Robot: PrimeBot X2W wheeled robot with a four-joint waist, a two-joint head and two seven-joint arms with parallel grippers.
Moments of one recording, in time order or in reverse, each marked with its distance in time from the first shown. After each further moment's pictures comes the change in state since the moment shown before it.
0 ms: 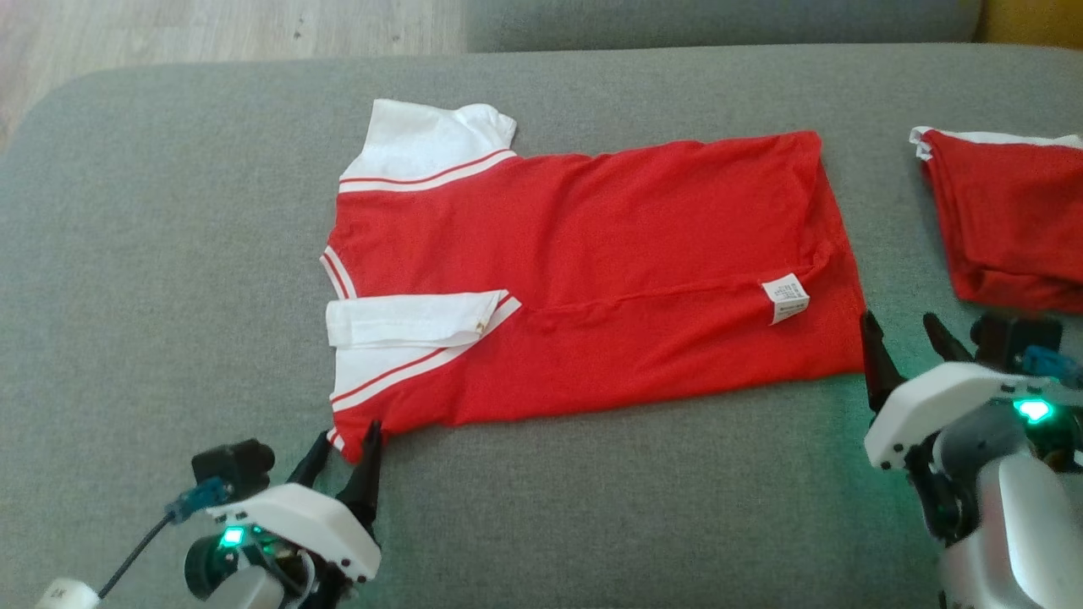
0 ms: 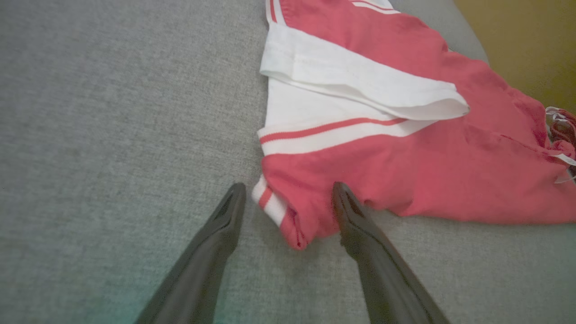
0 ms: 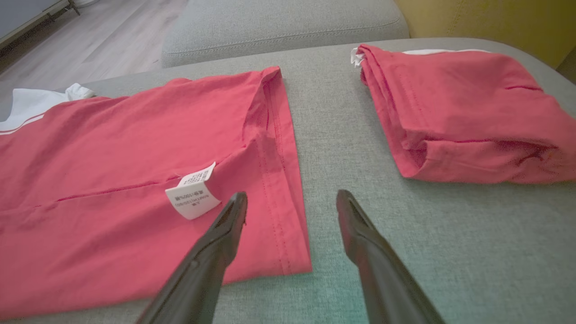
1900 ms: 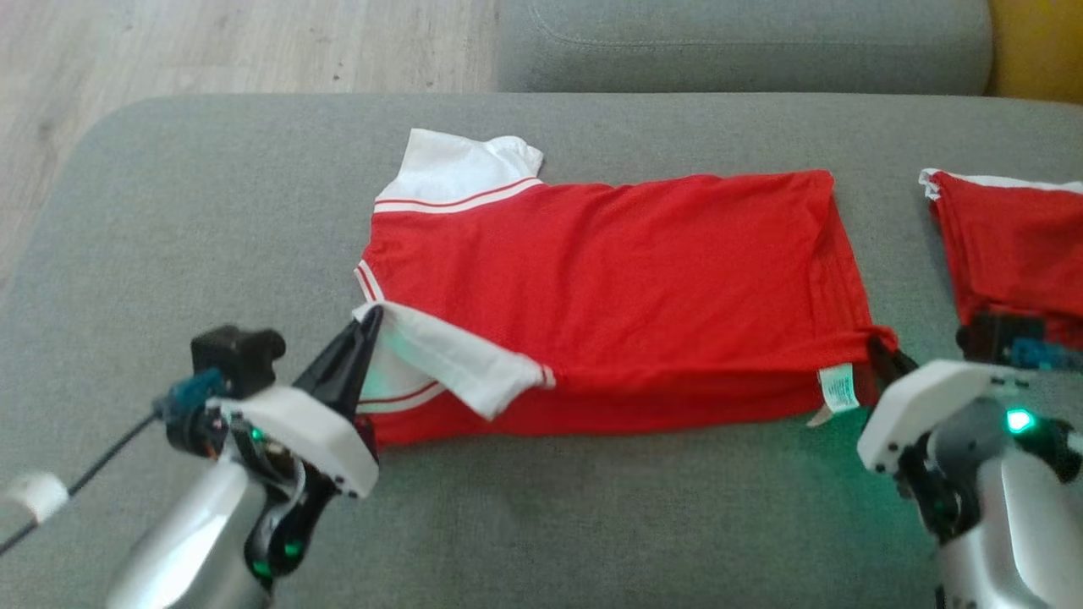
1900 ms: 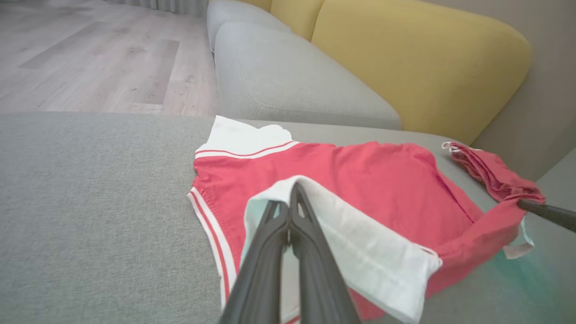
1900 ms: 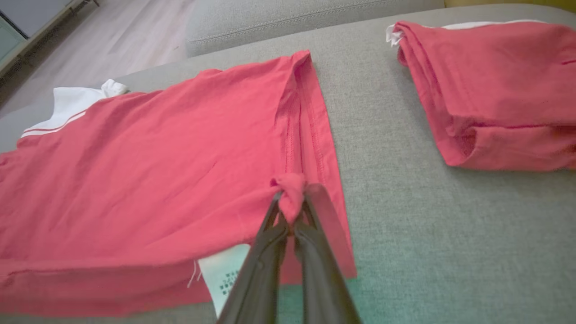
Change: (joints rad) left arm -0.138 0.088 -0.022 -0.204 0.157 -0.077 0.065; right arm -0.011 0.005 0.000 0.017 0.084 0.000 0.154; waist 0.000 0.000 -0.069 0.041
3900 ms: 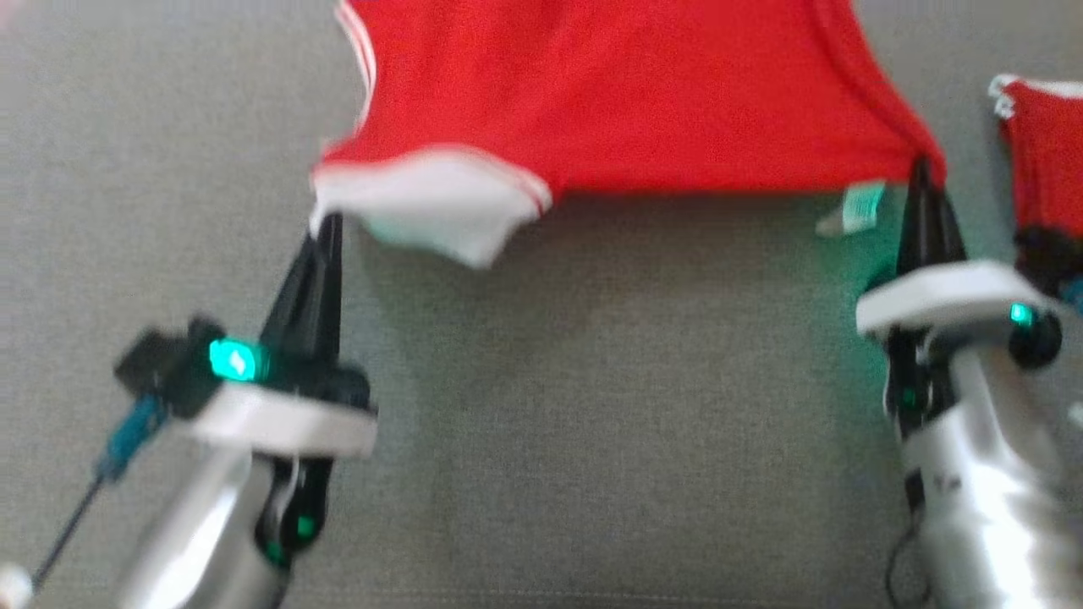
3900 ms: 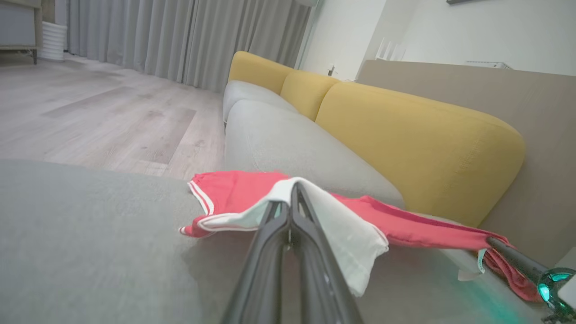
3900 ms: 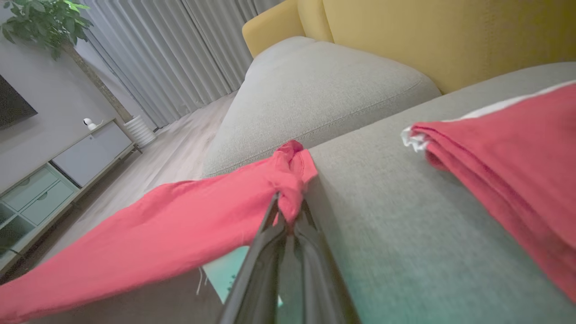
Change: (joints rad) left arm -0.059 -0.090 0.113 -0.049 0.065 -0.019 -0.335; right arm -0.377 -0.030 0.079 0.399 0.216 0.000 -0.655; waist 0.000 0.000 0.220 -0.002
